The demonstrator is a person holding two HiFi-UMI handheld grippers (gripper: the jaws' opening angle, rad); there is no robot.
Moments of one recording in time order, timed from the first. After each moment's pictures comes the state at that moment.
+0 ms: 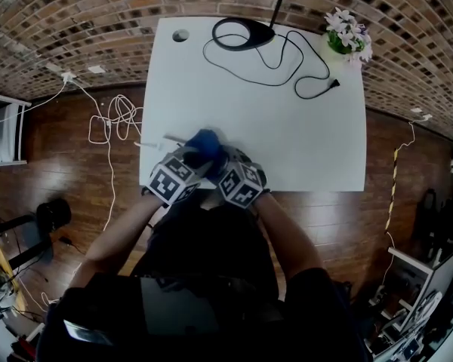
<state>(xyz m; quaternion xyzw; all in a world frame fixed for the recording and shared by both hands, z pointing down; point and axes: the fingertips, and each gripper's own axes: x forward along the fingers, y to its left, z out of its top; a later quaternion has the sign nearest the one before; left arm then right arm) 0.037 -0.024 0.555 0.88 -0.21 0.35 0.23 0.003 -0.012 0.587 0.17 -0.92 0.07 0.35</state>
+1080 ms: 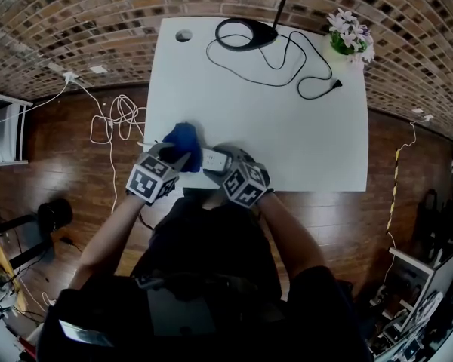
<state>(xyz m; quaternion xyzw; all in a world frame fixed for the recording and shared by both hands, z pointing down) -0.035 -0.043 0.545 0.86 -0.28 0.35 0.24 0.004 -0.012 0.587 0.17 -0.92 0.07 0.35</state>
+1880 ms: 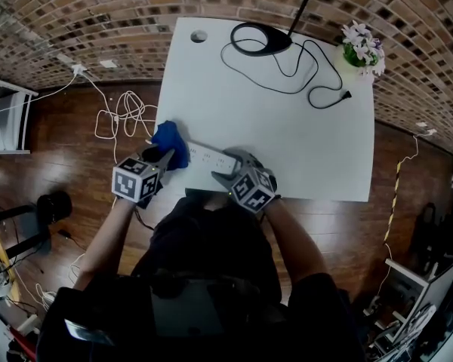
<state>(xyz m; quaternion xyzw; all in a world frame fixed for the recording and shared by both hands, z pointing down) -0.118 -0.052 0.544 0.82 -0.39 0.29 0.30 0.004 -0.012 0.587 0.17 -0.92 0.07 0.36</state>
